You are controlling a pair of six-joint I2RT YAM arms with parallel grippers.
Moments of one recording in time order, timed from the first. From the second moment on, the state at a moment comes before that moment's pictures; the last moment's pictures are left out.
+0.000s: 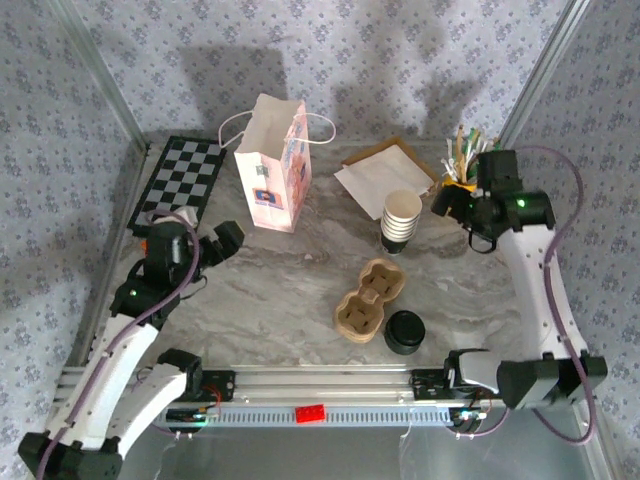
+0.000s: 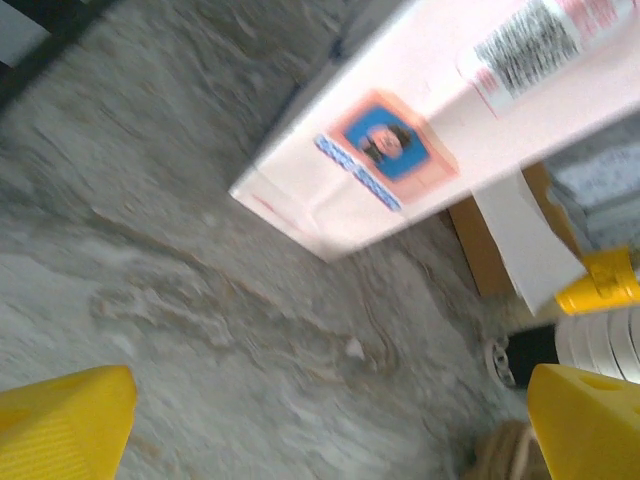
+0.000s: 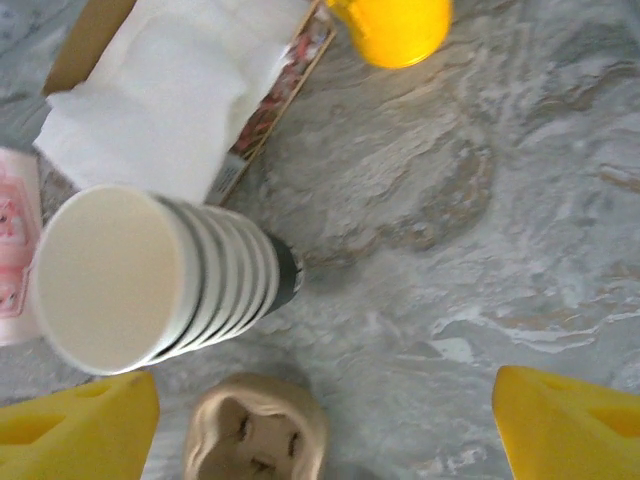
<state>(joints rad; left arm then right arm) -0.35 0.75 0.78 -0.59 0.02 -0.76 0.08 1.25 1.47 -1.19 0.01 0.52</state>
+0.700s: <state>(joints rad) -0.70 1.15 1.01 -0.55 -0.05 -0.70 0.20 1.63 1.70 -1.30 -0.02 0.65</state>
